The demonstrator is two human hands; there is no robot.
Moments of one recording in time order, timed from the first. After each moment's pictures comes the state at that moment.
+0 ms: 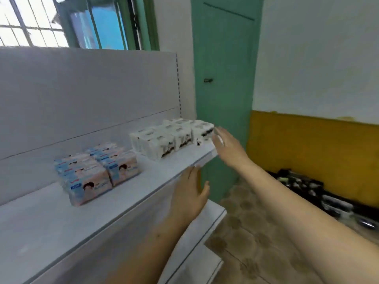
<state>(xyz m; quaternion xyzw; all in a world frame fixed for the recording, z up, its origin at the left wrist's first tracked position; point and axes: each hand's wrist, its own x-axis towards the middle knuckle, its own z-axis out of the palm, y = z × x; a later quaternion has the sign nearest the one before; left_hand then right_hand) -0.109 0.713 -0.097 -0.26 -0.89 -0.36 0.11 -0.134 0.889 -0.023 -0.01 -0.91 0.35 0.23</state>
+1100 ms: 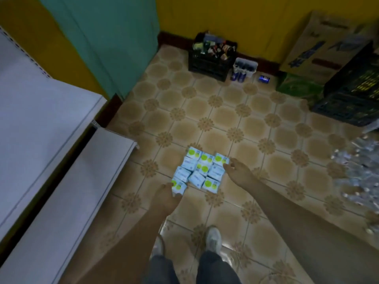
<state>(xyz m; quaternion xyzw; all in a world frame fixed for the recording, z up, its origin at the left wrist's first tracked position) 0.148 1.012 -0.472 -0.18 -0.89 -0.14 -0.41 0.250 1.259 -0.461 -0.44 -0.78 0.40 -0.19</state>
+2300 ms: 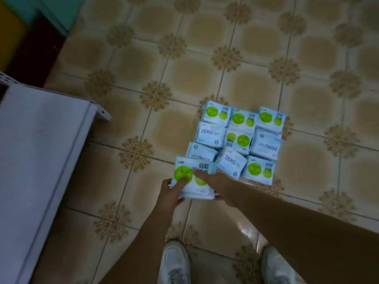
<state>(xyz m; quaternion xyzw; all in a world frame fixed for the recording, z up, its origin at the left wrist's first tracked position) 0.008 1.007 -1.047 0.17 -0.69 -0.49 -0.50 0.090 1.147 -1.033 -0.53 -0.44 0.71 -0.18</state>
